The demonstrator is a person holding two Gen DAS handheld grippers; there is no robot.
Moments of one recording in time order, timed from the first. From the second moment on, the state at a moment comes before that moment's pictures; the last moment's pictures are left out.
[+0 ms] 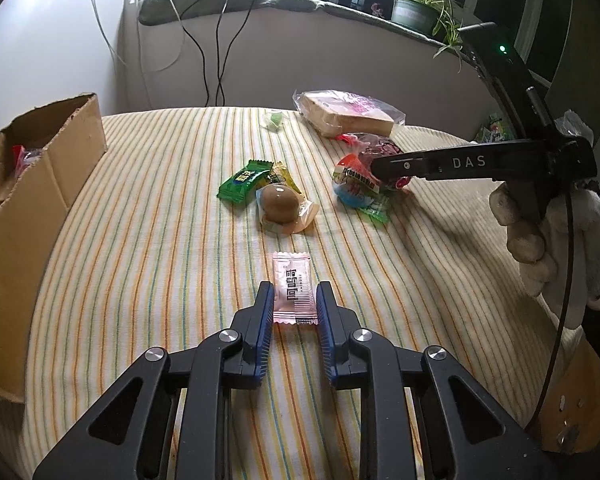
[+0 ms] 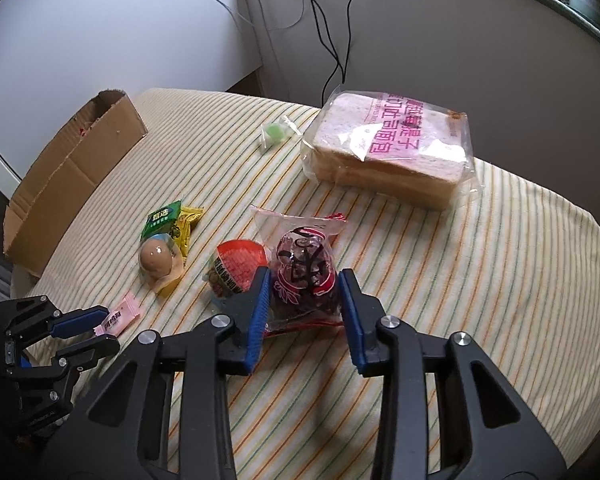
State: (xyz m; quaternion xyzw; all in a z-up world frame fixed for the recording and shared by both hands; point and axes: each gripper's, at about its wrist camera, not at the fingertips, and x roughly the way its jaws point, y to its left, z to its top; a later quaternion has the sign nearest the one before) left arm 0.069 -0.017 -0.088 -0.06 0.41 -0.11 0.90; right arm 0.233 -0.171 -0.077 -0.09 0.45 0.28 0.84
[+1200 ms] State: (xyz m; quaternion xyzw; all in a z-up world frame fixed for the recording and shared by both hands) left arm 0.033 0.061 -0.031 -0.10 0.32 -0.04 0.94; right arm 0.177 -0.129 -0.015 -0.10 0.38 0.31 0.86
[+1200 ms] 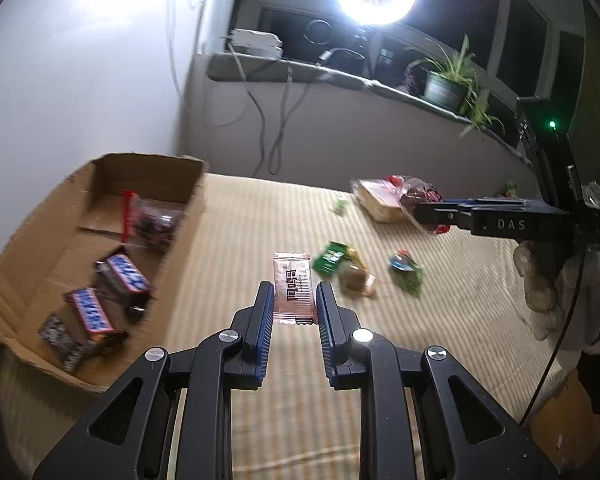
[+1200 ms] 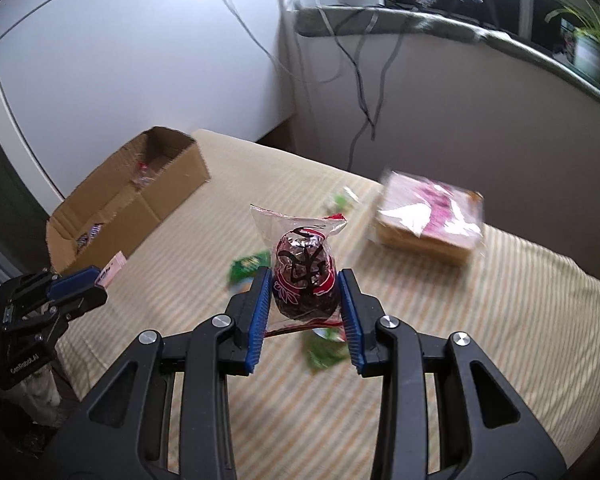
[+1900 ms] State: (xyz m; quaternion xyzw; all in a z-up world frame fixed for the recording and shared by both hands) left arm 0.010 0.180 -0.029 -0.13 0.30 0.08 0.94; right arm 0.161 0.015 0.001 -0.14 0.36 0.41 0.83
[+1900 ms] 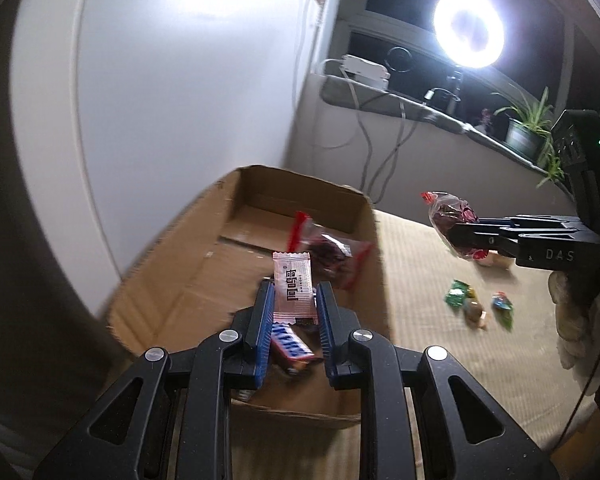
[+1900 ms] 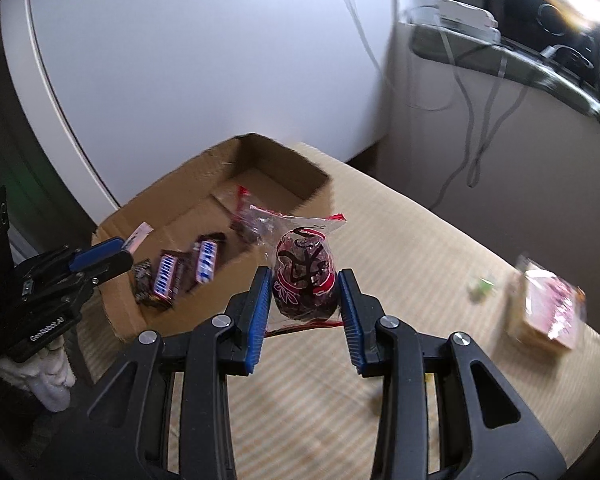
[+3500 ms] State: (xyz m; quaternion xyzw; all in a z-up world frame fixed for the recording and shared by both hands) left arm 0.001 0.164 -0.017 -0.13 0.29 0.09 0.95; right arm 0.154 0.044 0.010 -0.15 0.34 0.43 0.82
